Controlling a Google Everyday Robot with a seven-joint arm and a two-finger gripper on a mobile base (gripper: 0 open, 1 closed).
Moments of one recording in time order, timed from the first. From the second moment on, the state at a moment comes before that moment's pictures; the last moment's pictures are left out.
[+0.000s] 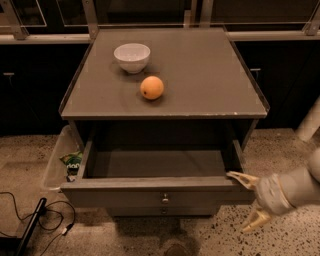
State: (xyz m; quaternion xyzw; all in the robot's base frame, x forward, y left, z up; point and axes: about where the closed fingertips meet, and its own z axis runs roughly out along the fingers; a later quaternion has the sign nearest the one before) arm 0.407 -0.241 0.637 -0.71 0.63 0.15 0.28
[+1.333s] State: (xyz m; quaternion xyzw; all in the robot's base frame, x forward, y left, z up) arm 0.252 -0.268 0.659 -0.70 0.64 0.15 0.29
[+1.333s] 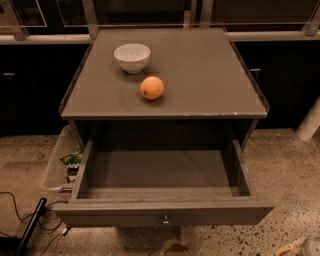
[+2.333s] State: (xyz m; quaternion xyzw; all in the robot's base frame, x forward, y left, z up) arm 0.268 -0.263 0.663 -0.71 0.63 0.14 0.29
